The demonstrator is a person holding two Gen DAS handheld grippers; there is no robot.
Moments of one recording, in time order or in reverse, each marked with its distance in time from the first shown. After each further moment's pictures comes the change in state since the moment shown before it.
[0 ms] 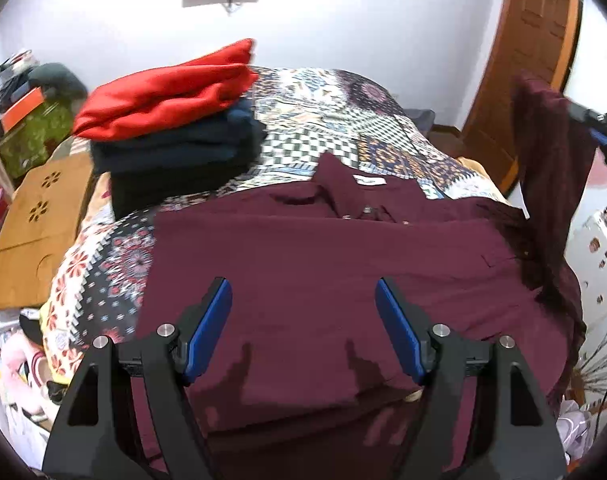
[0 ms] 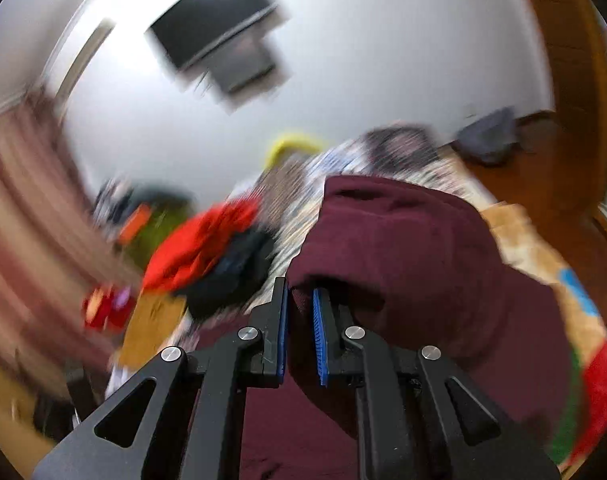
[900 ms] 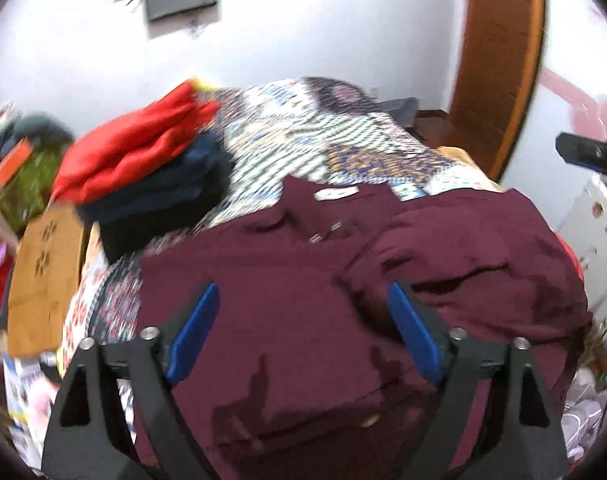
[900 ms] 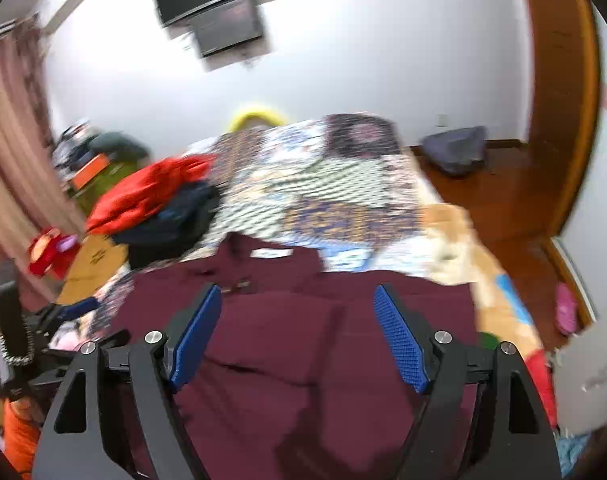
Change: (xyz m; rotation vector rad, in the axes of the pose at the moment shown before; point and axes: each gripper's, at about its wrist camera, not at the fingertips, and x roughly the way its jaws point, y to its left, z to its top) left arm -0.001 -0.070 0.023 0.201 -0.025 0.014; right arm -0.041 -0.051 -0.017 -0.102 0.026 -0.270
